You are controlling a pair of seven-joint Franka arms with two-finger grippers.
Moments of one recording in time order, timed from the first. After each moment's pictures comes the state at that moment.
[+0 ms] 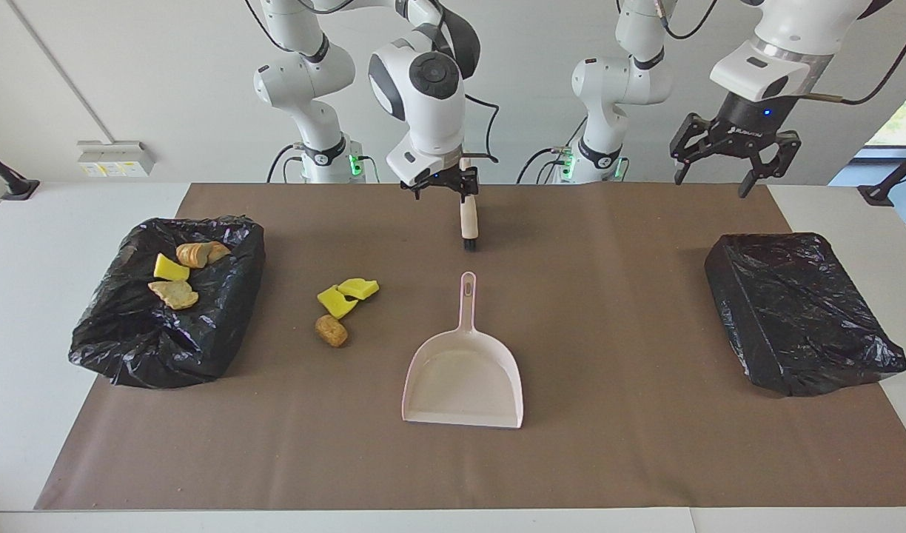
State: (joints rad) left arm -0.21 0.06 0.01 -1.42 -0.03 1.61 0.17; right arm 0.55 0.01 0.12 -1.94 0.20 1.76 0.70
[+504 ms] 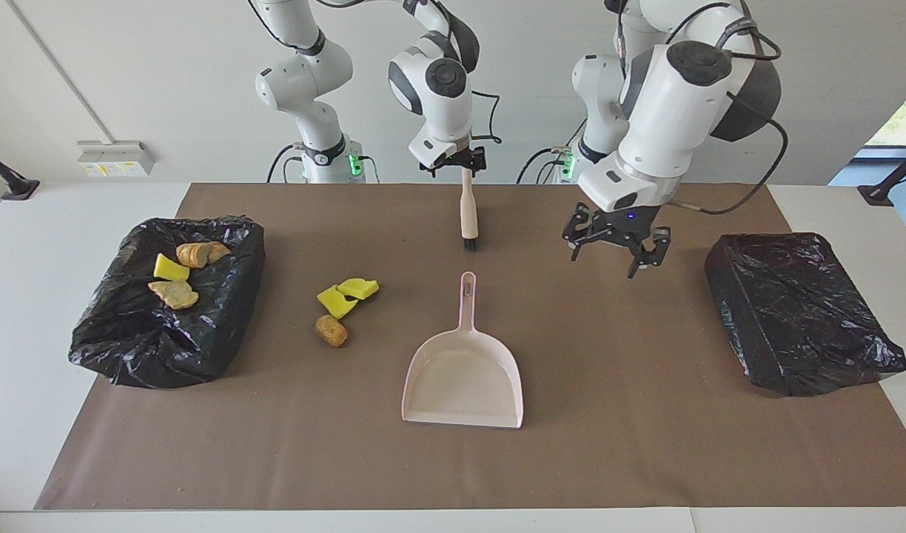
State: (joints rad) left arm -0.42 0.25 0.00 -1.48 -0.03 1.85 0.05; right arm 0.70 -0.12 0.13 -2.29 0.33 1.97 0.71
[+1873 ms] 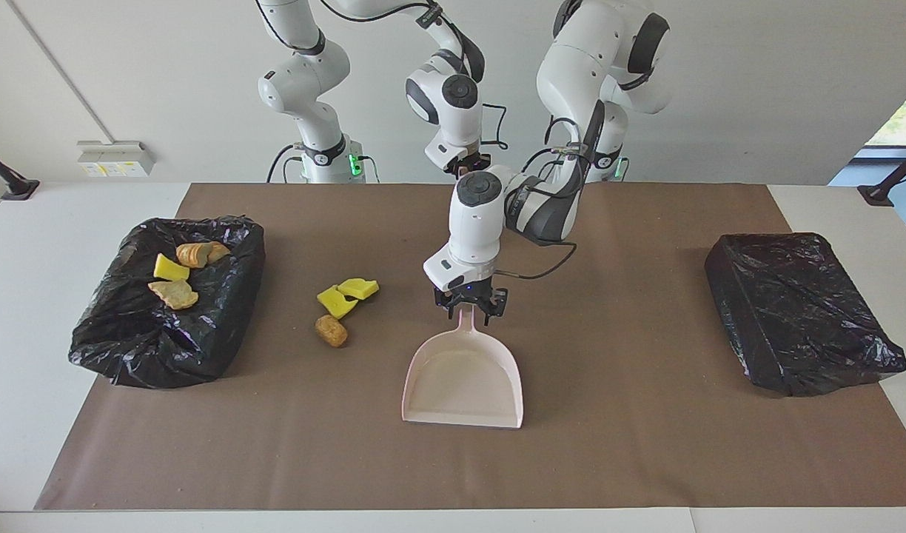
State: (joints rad) left arm -0.70 0.55 0.02 -1.56 0.06 2.23 -0.45; right arm 0.86 -0.08 0.12 -2.44 0.39 2.18 0.80
